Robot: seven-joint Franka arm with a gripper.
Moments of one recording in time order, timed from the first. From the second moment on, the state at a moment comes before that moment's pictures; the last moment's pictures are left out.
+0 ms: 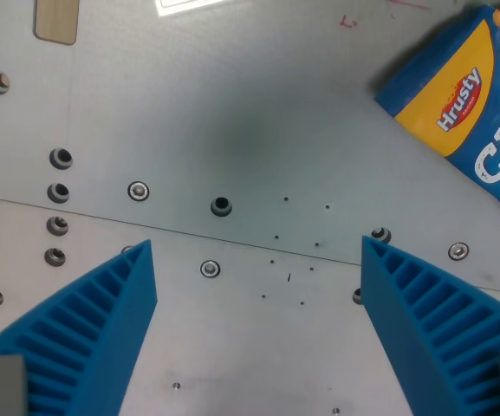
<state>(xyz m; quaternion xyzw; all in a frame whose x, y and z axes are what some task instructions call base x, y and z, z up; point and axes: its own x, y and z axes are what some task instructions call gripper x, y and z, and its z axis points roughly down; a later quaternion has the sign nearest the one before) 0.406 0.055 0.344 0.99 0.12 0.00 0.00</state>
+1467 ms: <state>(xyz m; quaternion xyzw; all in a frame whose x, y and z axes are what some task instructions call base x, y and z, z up) 0.424 -0.041 0.345 0.99 0.11 0.00 0.01</state>
